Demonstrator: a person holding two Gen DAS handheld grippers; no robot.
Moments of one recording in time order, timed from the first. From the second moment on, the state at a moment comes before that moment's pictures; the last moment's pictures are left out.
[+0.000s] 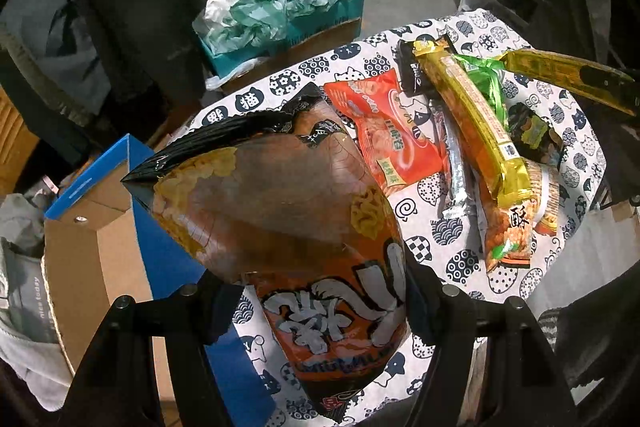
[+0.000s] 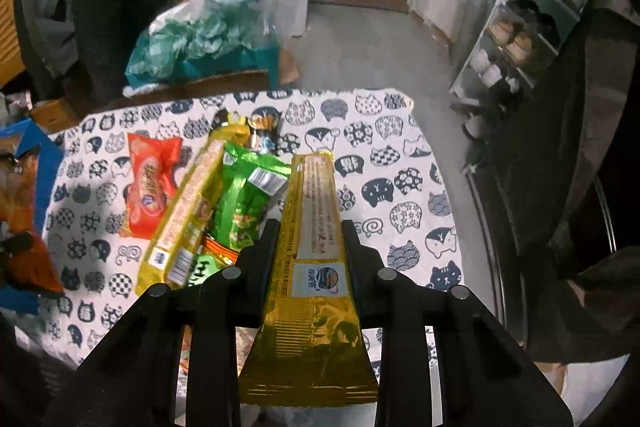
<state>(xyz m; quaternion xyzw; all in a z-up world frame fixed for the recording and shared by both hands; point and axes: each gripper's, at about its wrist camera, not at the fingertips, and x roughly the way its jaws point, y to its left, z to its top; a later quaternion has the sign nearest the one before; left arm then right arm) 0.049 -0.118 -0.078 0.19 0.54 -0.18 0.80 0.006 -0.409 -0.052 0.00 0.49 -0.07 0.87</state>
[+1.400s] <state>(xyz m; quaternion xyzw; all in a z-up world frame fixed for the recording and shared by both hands) 0.028 -0.004 -0.011 0.16 0.47 -0.13 0.86 0.007 -0.215 0.043 -0.05 0.40 0.14 0.90</state>
